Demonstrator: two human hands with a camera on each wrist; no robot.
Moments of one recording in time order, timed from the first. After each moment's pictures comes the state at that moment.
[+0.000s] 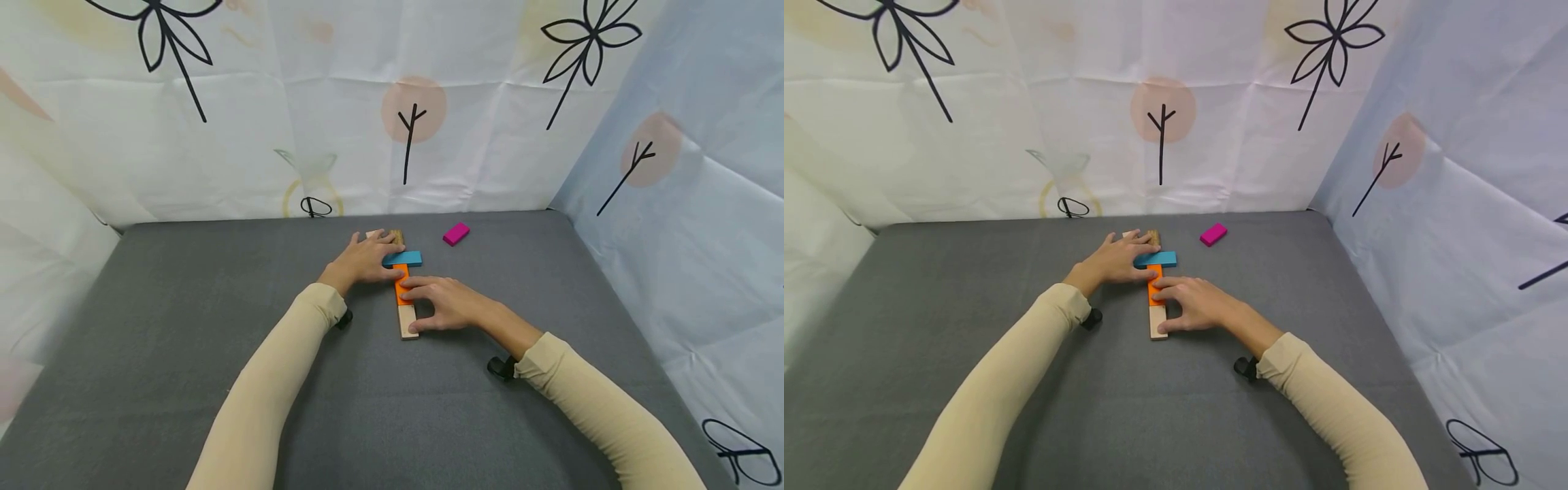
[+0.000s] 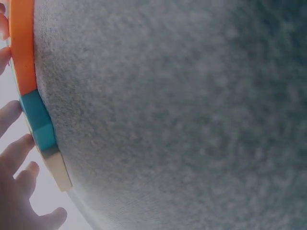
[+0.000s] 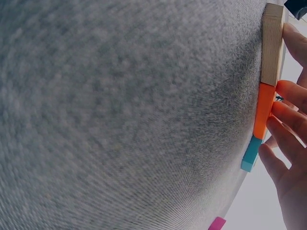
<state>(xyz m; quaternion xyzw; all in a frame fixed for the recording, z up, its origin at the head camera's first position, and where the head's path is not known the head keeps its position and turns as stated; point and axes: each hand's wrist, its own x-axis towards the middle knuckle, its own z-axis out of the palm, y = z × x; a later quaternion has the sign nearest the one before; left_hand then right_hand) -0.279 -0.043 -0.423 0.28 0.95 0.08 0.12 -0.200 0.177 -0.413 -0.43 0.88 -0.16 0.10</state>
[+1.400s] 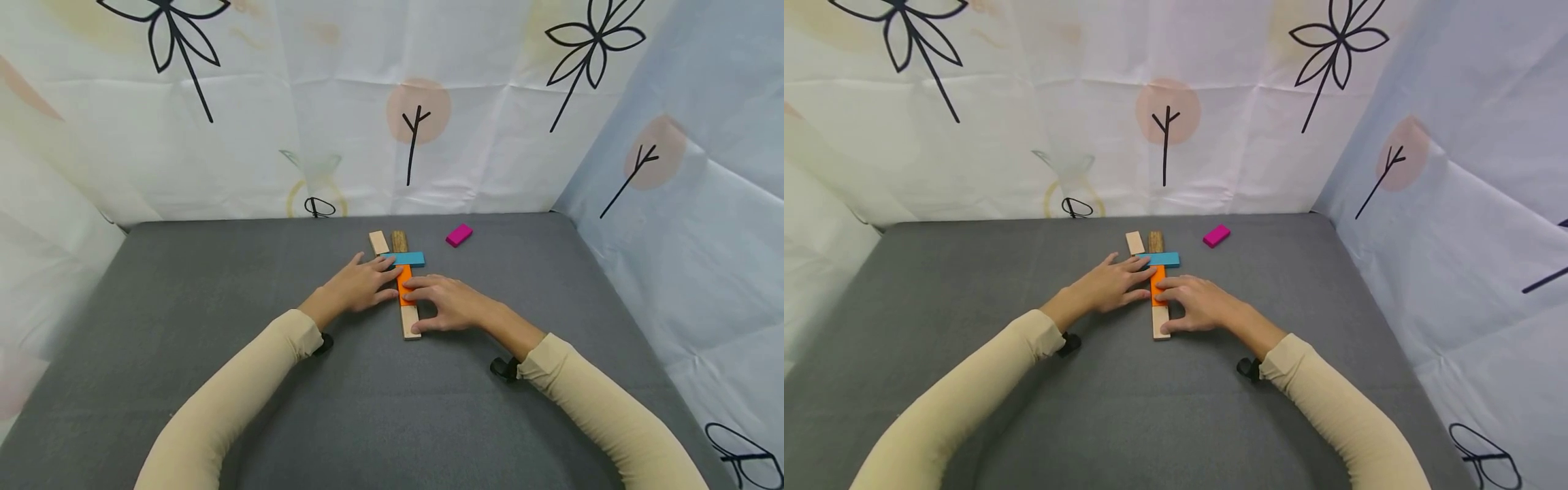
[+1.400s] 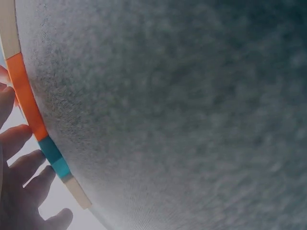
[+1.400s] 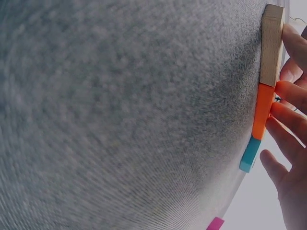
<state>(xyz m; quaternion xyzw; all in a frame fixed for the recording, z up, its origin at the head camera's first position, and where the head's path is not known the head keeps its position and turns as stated) -0.230 -0.063 -0.423 0.36 0.93 0.02 0.09 -0.199 0.178 -0.413 -0.45 0.88 -0.13 0.09</state>
